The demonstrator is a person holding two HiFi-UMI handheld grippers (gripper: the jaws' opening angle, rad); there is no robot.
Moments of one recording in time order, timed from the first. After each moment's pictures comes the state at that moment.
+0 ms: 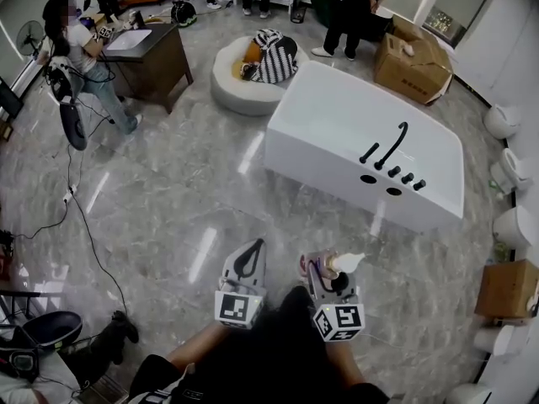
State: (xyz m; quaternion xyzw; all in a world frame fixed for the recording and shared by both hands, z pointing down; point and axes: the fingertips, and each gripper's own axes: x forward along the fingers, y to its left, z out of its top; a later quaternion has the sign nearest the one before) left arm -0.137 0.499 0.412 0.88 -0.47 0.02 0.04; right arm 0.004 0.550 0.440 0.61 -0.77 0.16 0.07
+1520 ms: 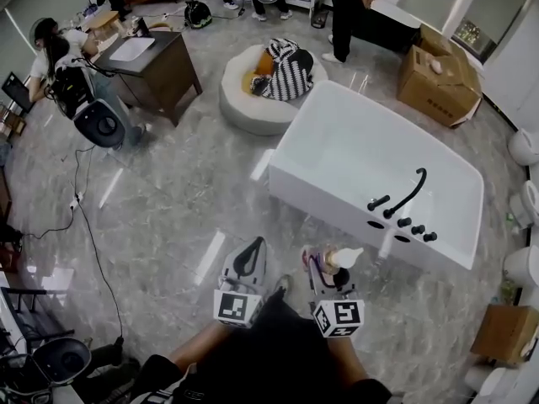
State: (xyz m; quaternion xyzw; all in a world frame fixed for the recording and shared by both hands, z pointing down) left arm -0.046 0.237 0.410 0.86 -0.51 0.02 0.04; right arm 0.099 0.267 0.448 0.57 -0.80 0.15 0.08
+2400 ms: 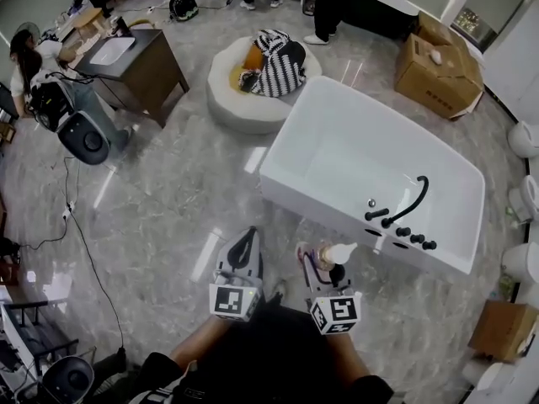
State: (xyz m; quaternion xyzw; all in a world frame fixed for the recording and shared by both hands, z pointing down) left arm -0.039 0.093 0.431 0.85 -0.52 0.02 0.05; right arm 0.105 0.142 0.475 0.57 -0.80 0.17 0.09
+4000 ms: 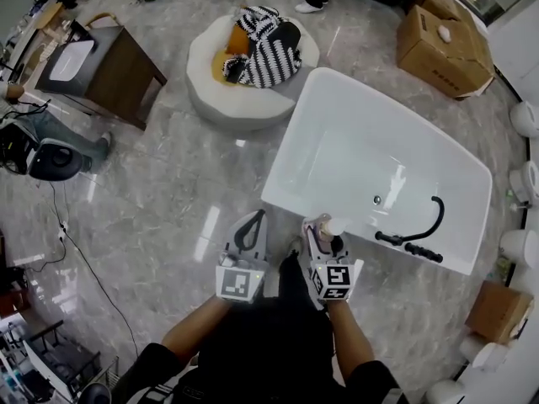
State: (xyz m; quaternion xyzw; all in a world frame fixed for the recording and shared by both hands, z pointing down) left arm -0.038 -0.202 0.481 0.88 -0.46 0.03 0.08; right arm 0.104 -0.147 0.598 0.60 -0.75 0.20 0.16
